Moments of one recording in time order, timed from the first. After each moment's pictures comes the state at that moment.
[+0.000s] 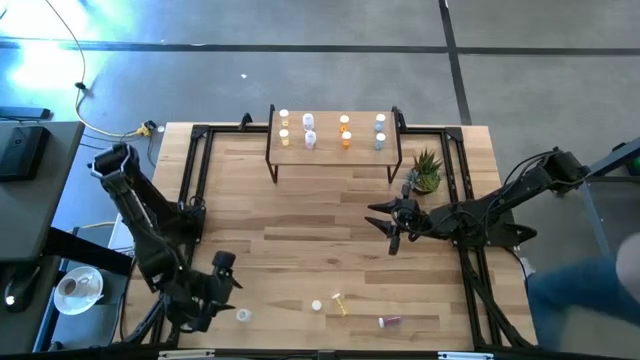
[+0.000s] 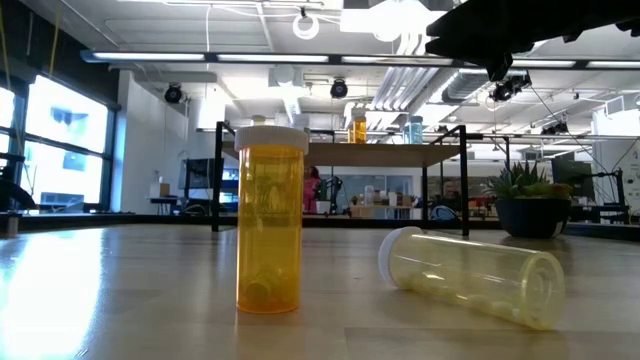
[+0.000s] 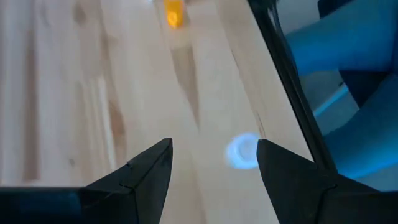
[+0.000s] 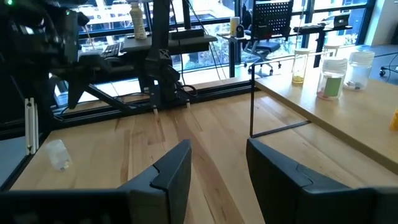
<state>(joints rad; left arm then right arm) -0.91 1.30 0.91 -0.65 -0.44 -0.65 0.39 1.06 0.44 0.51 0.63 0.16</state>
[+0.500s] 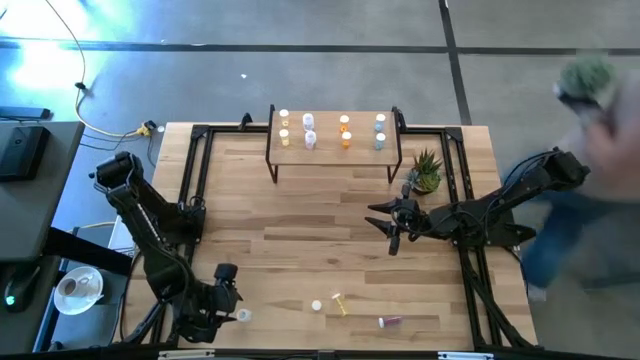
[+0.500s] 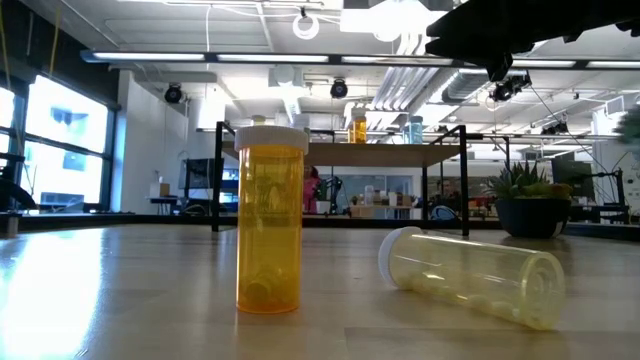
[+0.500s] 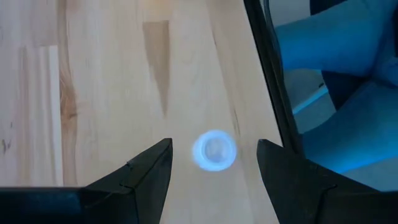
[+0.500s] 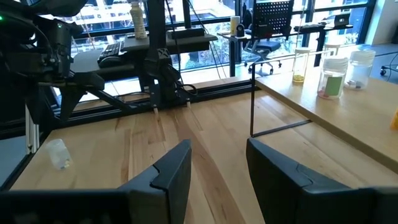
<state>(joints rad) -0.92 1.42 0.91 -0.56 -0.36 -0.78 0.39 1.06 0.44 0.50 0.63 0.16</state>
